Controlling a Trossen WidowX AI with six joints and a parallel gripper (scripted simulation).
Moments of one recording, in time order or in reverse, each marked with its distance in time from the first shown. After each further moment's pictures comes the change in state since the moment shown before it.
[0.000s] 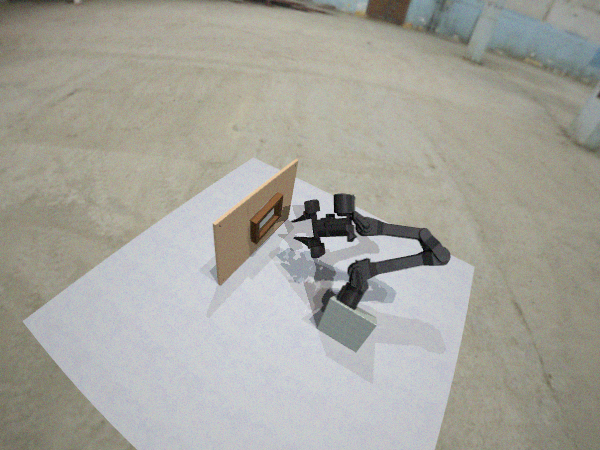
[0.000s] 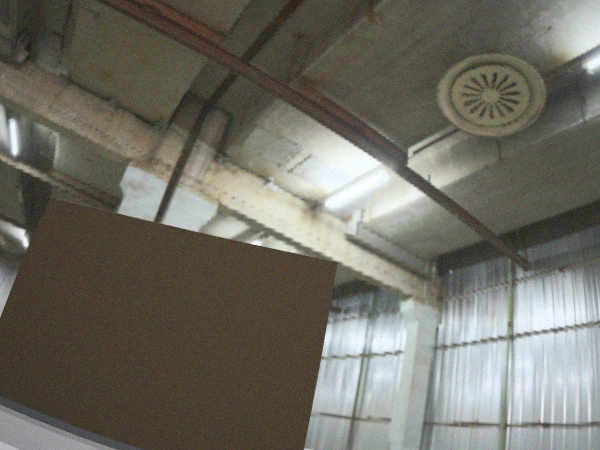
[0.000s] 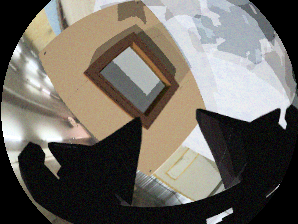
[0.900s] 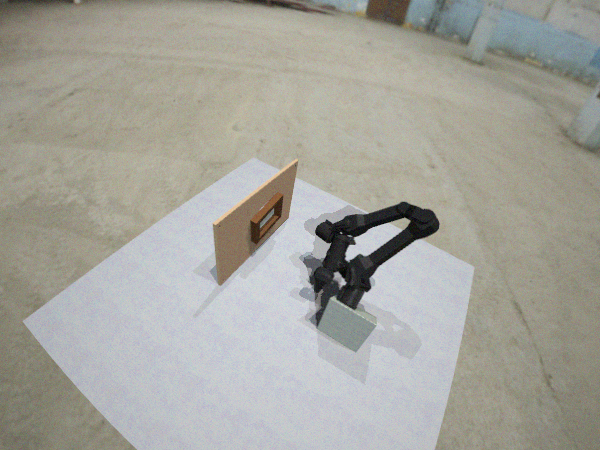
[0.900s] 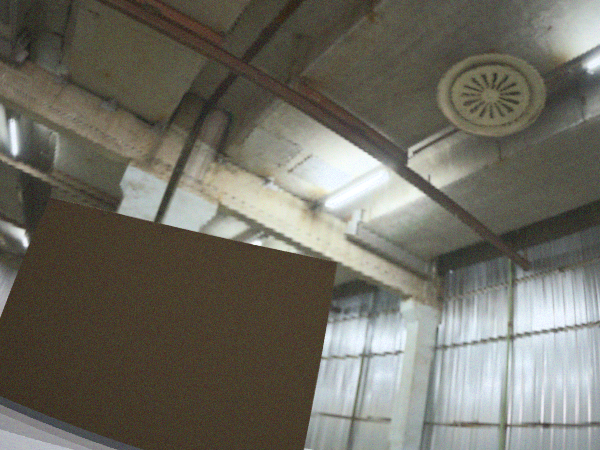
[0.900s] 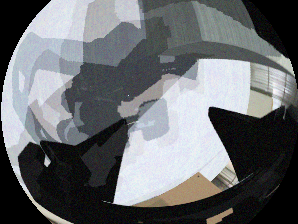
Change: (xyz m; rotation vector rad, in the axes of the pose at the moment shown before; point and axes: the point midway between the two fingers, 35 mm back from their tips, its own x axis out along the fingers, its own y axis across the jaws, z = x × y) arm -0.038 -0.193 0.043 1.300 -0.684 -0.912
